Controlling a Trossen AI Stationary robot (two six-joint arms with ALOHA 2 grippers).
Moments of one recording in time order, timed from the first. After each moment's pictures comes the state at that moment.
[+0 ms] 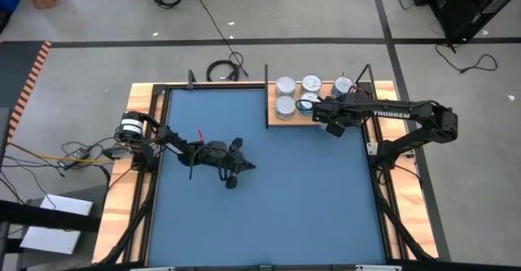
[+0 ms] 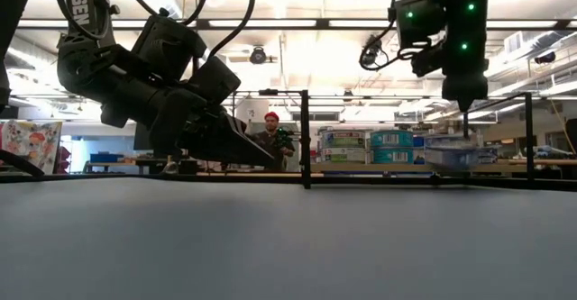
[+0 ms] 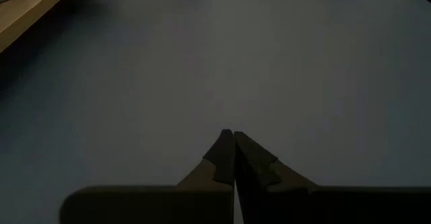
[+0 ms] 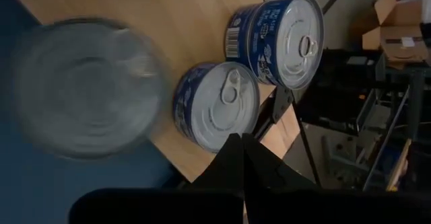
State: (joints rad) left arm -0.01 1.81 0.47 0.97 0.08 0.05; right arm -0.34 1.37 1.02 -1.31 0.70 0.28
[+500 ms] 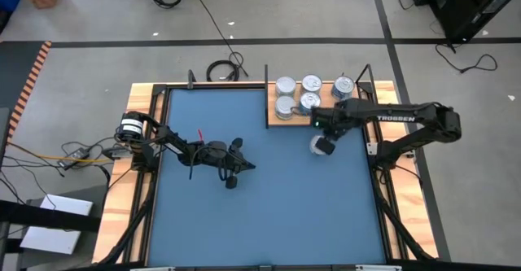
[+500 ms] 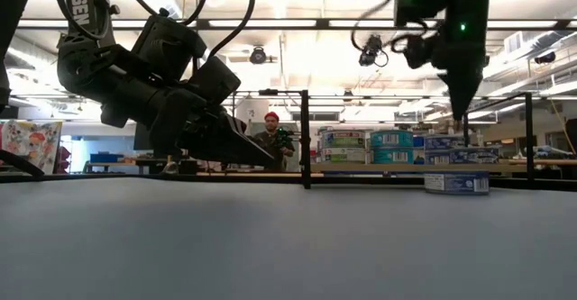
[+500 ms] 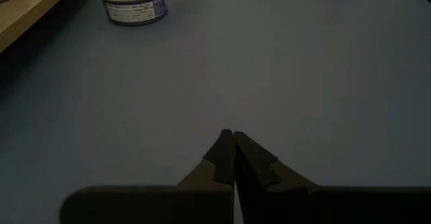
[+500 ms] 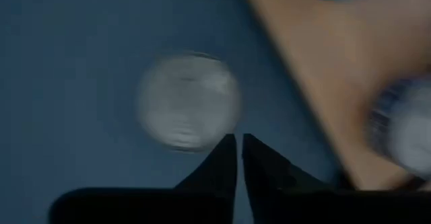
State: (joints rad) left arm -0.01 1.81 0.47 0.97 0.08 0.05; right arm -0.22 1.33 1.03 -1.18 0.19 0.37
